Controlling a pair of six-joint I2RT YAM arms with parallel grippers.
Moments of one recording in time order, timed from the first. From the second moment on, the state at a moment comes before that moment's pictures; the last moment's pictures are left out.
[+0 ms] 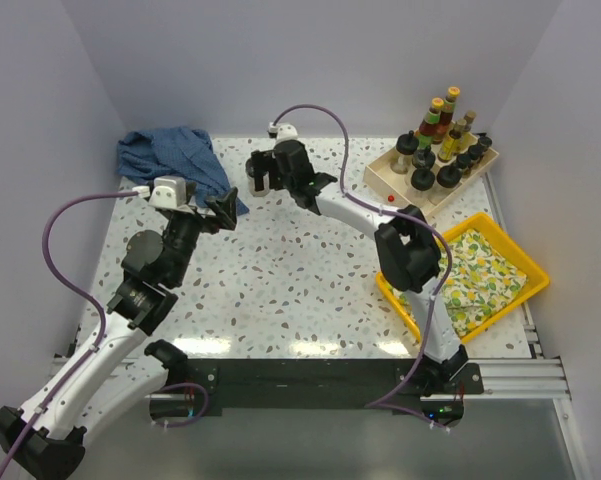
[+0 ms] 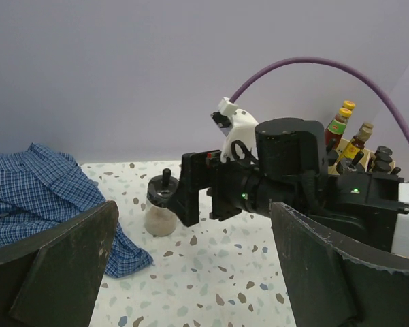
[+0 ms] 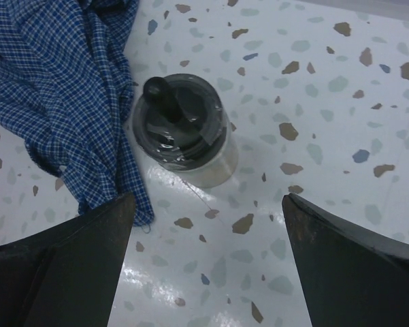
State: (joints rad) left arm -0.52 0.71 0.70 0.20 -0.29 -0.14; right arm 0.69 2.22 1.84 -0.05 0.22 0.30
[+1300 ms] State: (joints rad) left arm -0.52 0.70 0.70 0.20 -0.30 -0.14; right arm 0.72 2.22 1.70 0.13 0.36 0.12
